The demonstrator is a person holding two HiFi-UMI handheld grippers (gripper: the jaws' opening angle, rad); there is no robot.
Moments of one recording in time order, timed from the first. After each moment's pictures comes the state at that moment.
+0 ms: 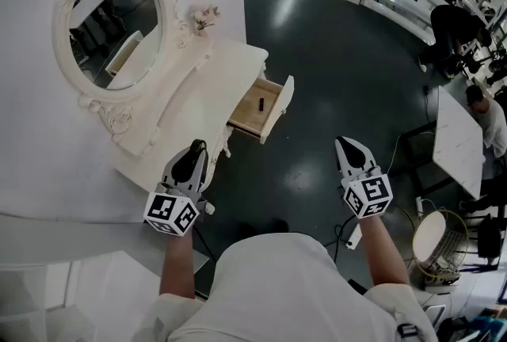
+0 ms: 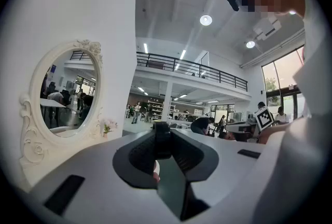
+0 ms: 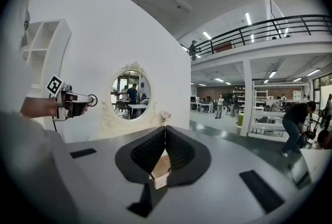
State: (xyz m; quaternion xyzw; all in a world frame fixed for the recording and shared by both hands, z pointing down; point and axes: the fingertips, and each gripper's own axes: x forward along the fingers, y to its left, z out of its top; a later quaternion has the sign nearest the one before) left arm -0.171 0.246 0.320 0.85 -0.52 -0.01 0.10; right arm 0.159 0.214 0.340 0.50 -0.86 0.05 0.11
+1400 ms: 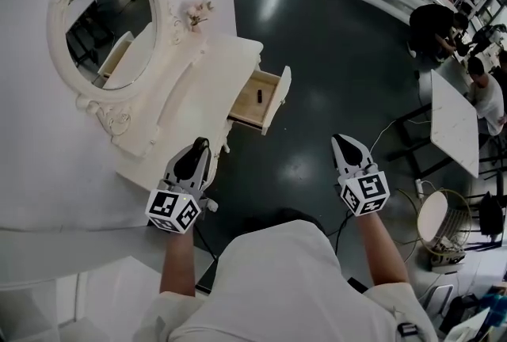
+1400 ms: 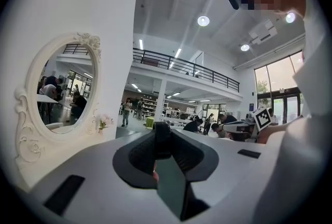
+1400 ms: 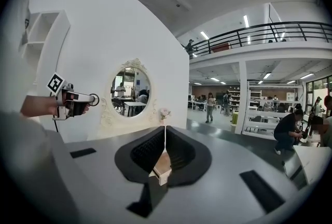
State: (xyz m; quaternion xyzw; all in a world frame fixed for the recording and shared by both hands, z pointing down) left arm -0.197 0.258 0.334 0.87 -0.48 0.00 0.11; right arm 0.119 0.249 0.350 0.52 -0.84 0.05 0.12
